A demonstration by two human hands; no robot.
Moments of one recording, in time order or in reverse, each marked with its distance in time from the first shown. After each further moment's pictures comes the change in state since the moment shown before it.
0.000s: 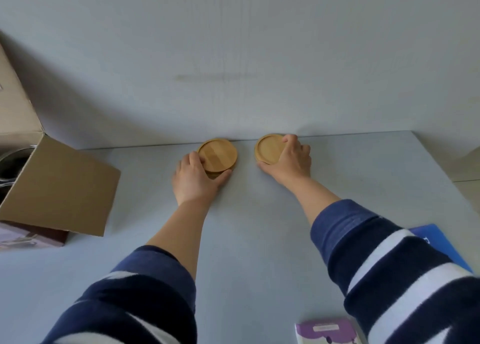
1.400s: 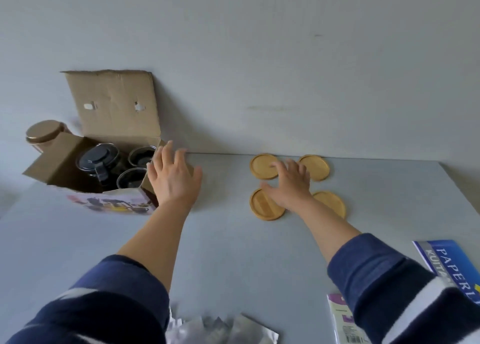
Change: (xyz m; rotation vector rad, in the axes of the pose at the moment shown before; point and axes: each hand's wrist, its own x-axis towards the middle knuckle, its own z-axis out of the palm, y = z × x) left_hand -0.046 -0.056 -0.174 0.232 0.264 -0.021; right_hand -0.109 -0.103 -0.041 -0.104 -0.265 -0.251
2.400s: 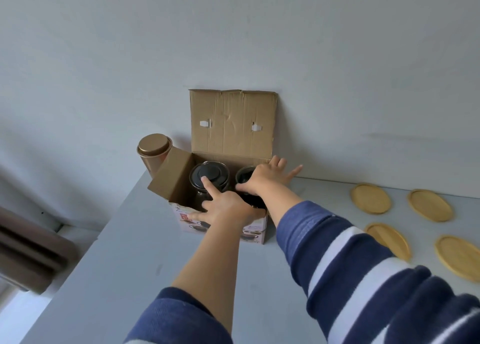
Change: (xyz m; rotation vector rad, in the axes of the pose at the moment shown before) left_hand 0.069 -0.136 -0.064 0.124 -0.691 -0.486; right_hand 0.069 -0.323 0.090 -0.330 -0.171 0.092
